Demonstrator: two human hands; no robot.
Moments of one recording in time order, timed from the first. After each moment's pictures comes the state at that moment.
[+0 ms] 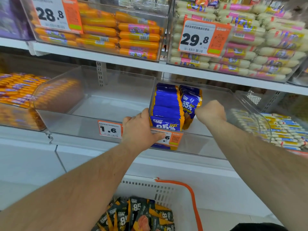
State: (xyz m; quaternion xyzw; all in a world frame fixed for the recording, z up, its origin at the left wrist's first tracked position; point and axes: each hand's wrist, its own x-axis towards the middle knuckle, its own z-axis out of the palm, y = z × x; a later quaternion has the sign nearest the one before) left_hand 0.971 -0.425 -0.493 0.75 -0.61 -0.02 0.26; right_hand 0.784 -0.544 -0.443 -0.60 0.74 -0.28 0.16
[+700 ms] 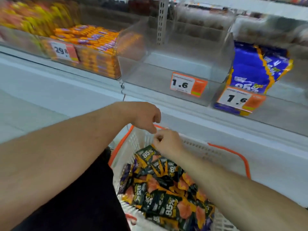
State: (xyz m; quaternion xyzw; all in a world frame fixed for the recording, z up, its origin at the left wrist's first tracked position) left_hand 1.115 -0.288 -0.507 0.69 -0.68 -0.23 -0.10; right_hand 0.978 -0.330 -0.643 -0.85 0.40 -0.10 0.32
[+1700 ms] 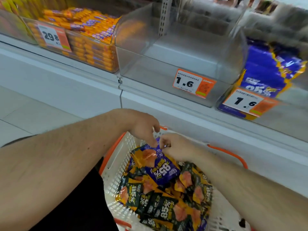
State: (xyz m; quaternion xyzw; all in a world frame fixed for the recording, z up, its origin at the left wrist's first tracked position) left_hand 1.114 -0.293 -0.528 0.68 -0.63 -0.35 -0.12; right_hand 0.955 -0.362 -0.634 -0.85 0.35 0.08 0.38
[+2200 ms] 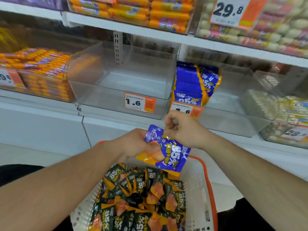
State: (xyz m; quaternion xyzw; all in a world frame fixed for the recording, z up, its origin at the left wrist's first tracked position) left_hand 1.021 -0.308 -0.538 0.60 -0.48 -0.55 0.34; right_hand 0.851 -0.389 -0.494 -0.84 0.40 -0.16 0.34
